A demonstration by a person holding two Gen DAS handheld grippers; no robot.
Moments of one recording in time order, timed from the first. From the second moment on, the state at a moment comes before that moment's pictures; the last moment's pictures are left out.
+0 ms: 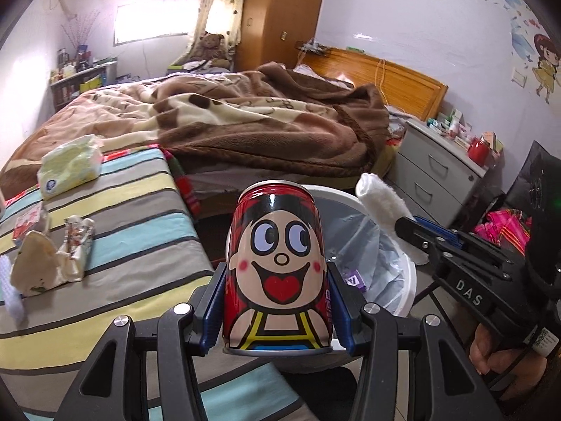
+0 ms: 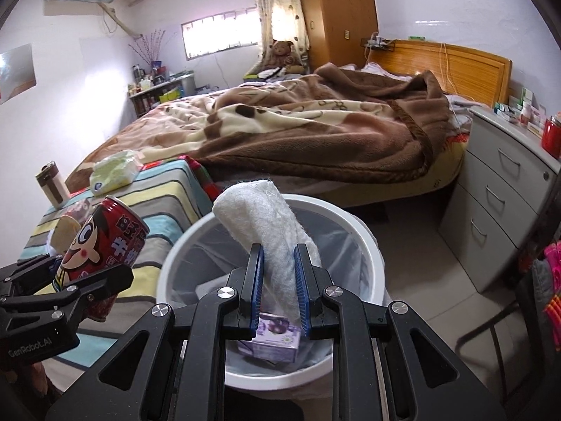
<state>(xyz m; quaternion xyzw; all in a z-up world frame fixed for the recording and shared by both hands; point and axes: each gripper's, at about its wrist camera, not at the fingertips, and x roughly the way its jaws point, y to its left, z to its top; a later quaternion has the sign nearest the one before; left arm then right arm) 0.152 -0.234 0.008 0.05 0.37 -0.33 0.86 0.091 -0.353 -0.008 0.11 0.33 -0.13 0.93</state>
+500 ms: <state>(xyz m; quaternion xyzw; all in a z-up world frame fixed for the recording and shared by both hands) 0.156 -0.269 -0.010 0.07 0.39 -0.35 0.85 0.093 -0.369 -0.018 0.12 0.35 -0.15 0.92</state>
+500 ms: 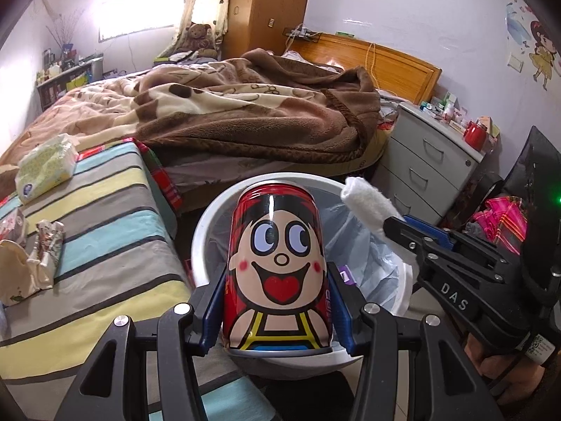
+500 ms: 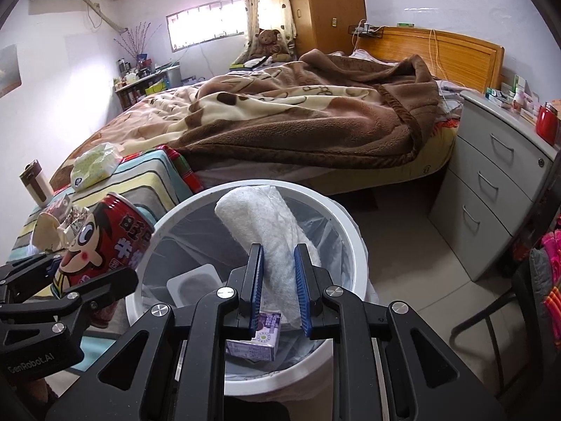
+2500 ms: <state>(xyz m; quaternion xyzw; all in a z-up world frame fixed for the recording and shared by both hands) 0.179 -0.068 0.017 -0.01 0.36 -0.19 0.91 0.145 -0.252 -0.002 0.07 0.33 0.01 0.94</state>
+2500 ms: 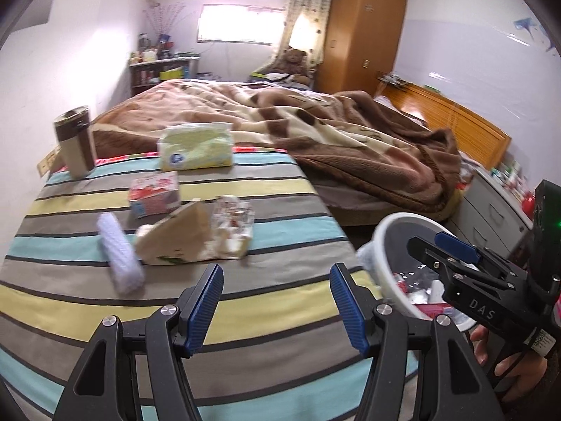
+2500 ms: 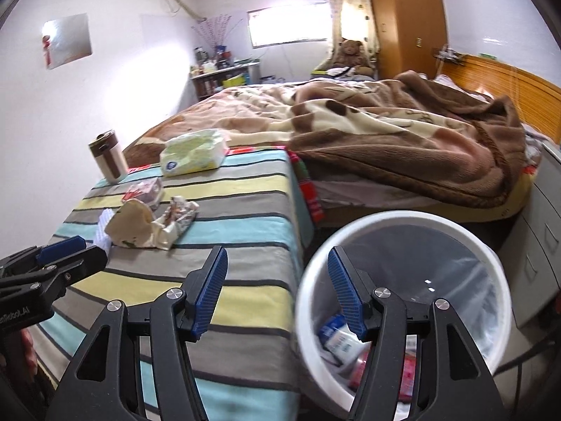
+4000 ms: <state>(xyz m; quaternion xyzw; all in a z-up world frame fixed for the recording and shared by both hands) 0.286 0.091 -0.060 -0.07 0.46 -0.05 0.88 0.257 -0.116 -0.027 -0.08 0.39 0.24 0.89</state>
